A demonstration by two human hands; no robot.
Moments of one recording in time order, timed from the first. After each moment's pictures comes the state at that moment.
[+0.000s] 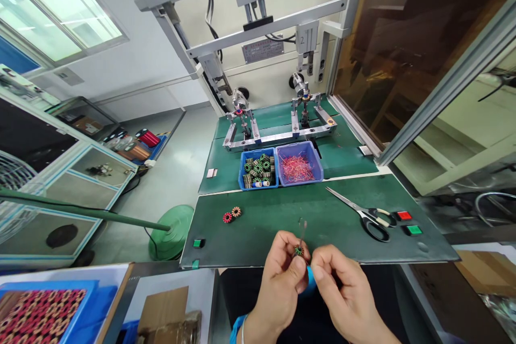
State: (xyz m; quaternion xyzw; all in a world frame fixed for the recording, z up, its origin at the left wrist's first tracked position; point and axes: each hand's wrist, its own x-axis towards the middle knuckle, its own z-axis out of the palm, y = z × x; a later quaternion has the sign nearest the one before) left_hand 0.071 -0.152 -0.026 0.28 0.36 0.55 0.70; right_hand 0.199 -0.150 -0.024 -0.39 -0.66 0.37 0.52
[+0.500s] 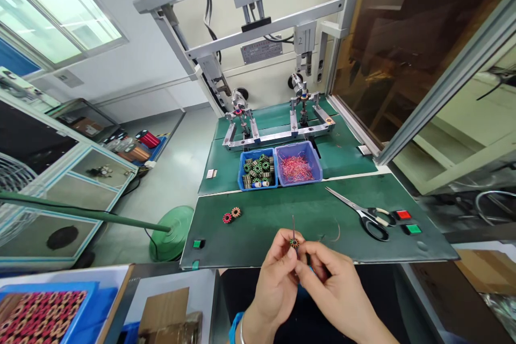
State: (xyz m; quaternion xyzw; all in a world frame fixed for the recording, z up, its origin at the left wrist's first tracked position) left_hand 0.070 -0.148 -0.016 0.19 0.34 0.55 0.74; right_hand 0.191 -0.142 -0.024 -0.45 -0.67 0.36 0.47
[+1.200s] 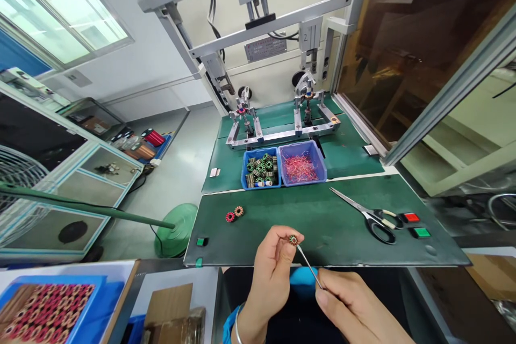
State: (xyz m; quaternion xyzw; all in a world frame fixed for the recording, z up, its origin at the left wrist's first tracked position) left_hand 0.050 -0.143 -0.018 0.52 0.51 0.50 0.47; right_hand 0.221 -0.158 -0.008 -0.41 -0.71 0.47 0.32
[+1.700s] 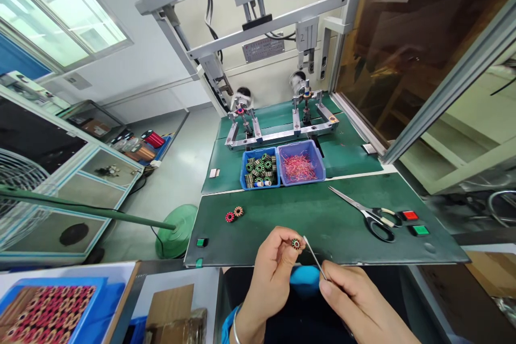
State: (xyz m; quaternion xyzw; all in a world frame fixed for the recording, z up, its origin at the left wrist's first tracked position) left_hand 0.048 -0.144 -0.015 0.53 0.48 0.47 0.52; right_hand 0.225 -0.156 -0.011 -0.43 -0.70 0.49 0.31
